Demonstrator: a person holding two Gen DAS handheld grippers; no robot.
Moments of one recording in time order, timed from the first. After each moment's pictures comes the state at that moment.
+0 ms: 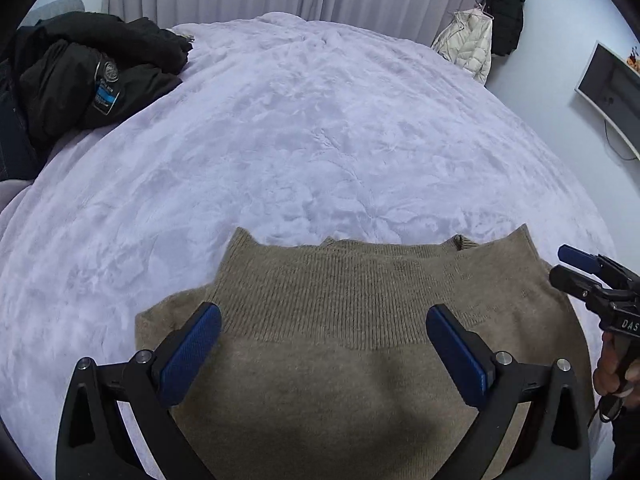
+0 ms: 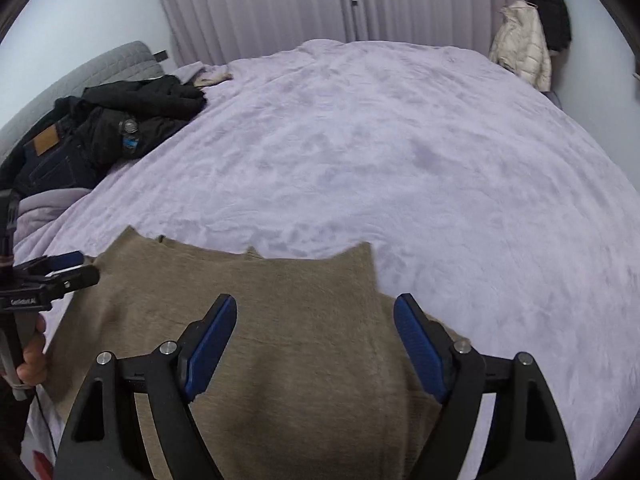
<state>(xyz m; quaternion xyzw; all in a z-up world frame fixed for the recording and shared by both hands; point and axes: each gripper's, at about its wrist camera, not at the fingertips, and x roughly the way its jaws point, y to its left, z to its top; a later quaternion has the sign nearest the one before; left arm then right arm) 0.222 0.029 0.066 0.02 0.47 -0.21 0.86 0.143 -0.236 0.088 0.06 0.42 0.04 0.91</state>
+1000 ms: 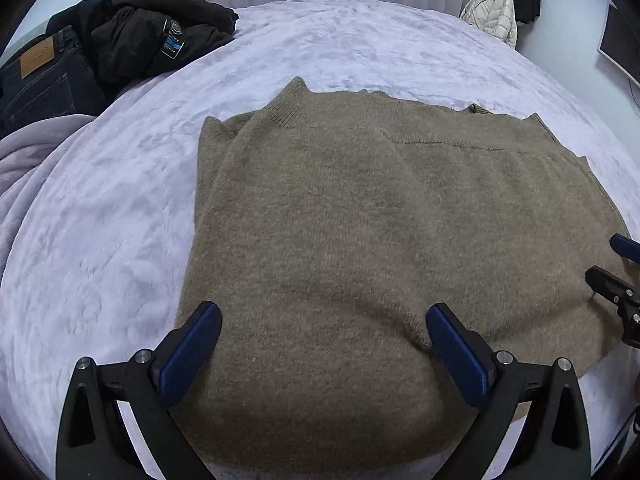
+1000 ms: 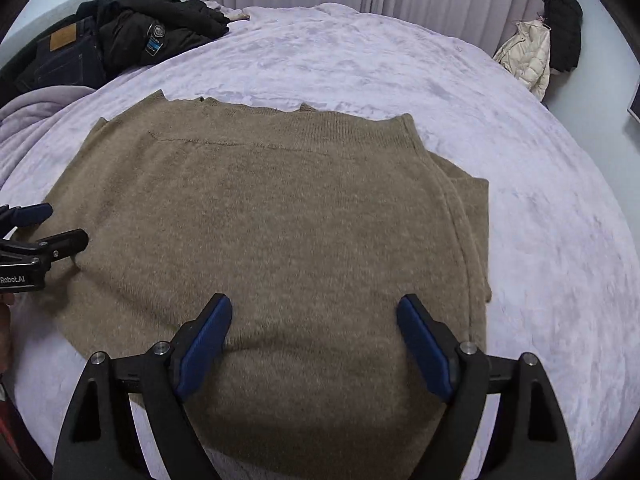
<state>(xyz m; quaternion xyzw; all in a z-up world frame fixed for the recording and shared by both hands) 0.088 0.084 0.022 0.07 0.48 -0.13 0.86 0.017 -0.173 0.045 -0.04 0.47 -0.01 0.88</state>
